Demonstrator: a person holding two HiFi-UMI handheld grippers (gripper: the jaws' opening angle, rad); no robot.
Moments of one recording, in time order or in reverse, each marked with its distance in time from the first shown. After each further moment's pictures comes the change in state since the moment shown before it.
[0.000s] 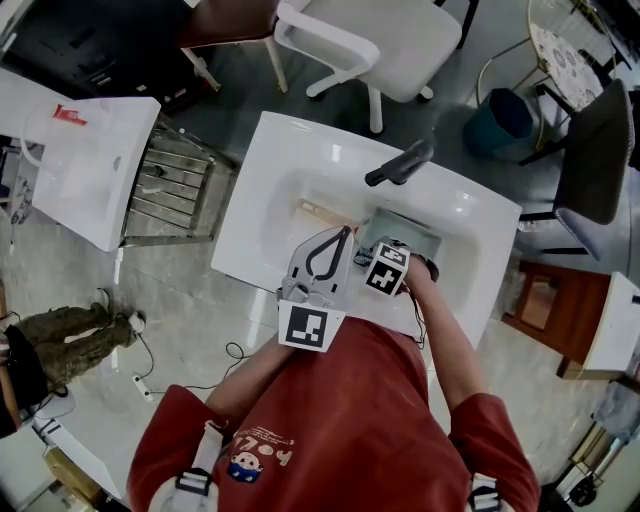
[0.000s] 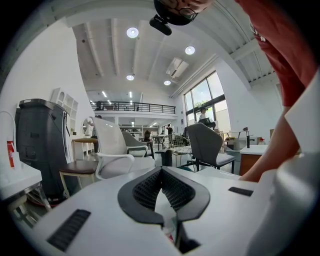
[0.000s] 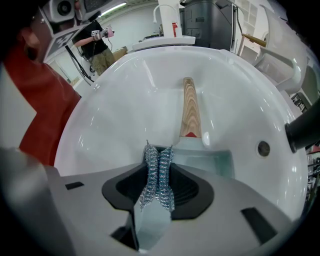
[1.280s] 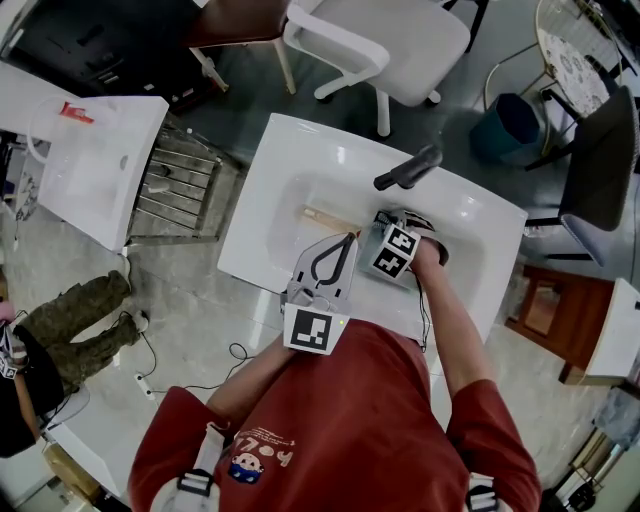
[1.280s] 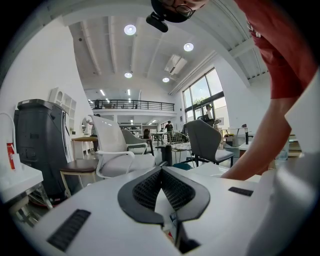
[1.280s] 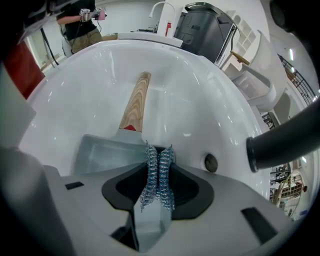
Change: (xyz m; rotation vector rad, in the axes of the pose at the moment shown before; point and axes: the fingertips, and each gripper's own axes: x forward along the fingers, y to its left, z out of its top) left arm -0.005 0.004 -0.010 0.016 0.013 -0.006; right arm -0.004 -0.098 0.006 -0.042 0.012 -0.357
